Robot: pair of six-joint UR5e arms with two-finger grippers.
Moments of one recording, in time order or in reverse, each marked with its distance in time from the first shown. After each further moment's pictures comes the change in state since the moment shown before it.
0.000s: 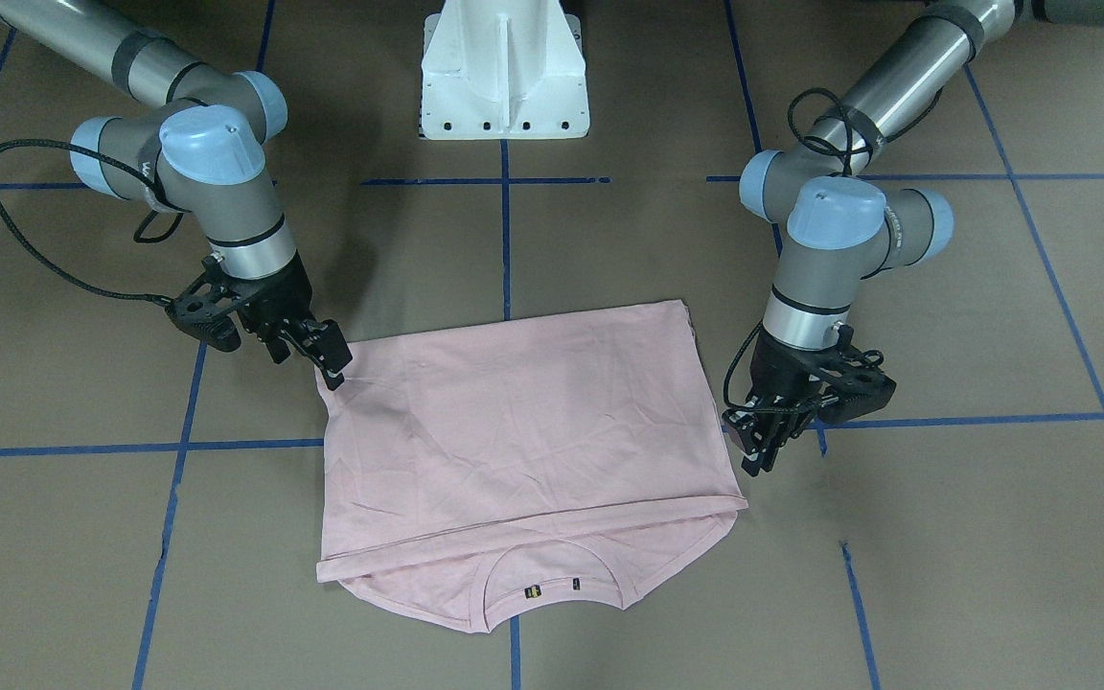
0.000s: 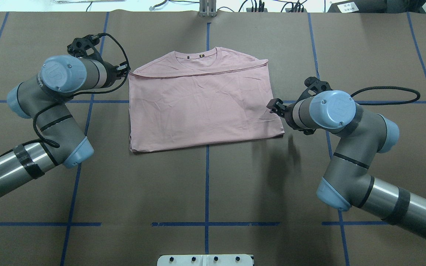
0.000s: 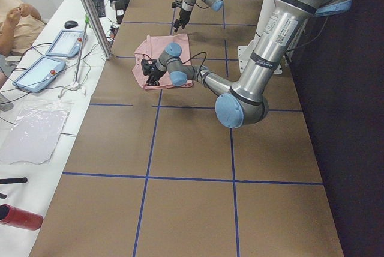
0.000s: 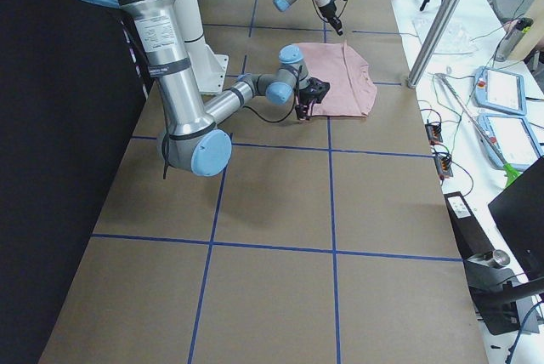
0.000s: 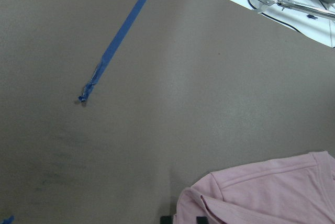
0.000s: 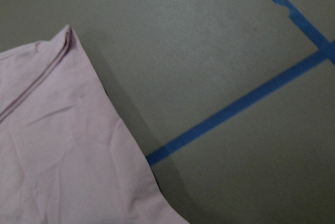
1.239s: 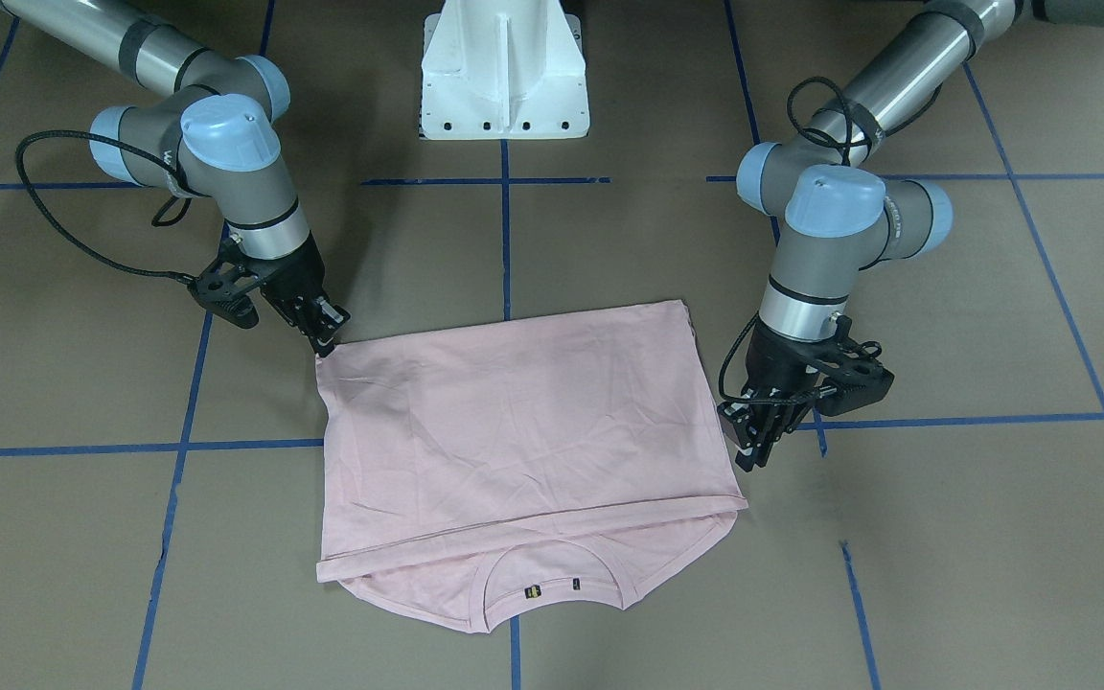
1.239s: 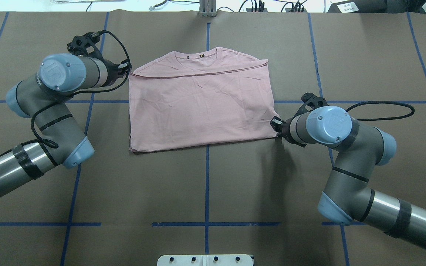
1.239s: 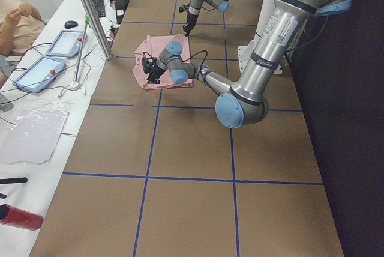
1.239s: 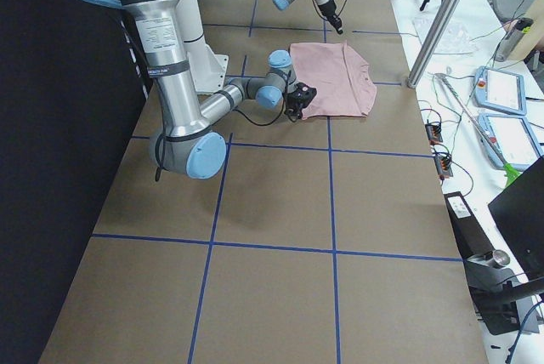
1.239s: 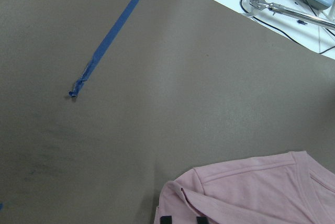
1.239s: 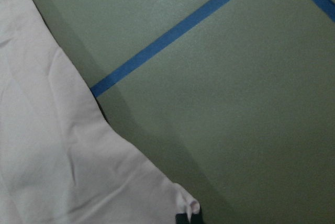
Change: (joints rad) left arm -0.001 0.001 -0.032 0.010 -0.001 -0.009; right arm -0.047 -0.021 0.024 -0.001 0.012 0.033
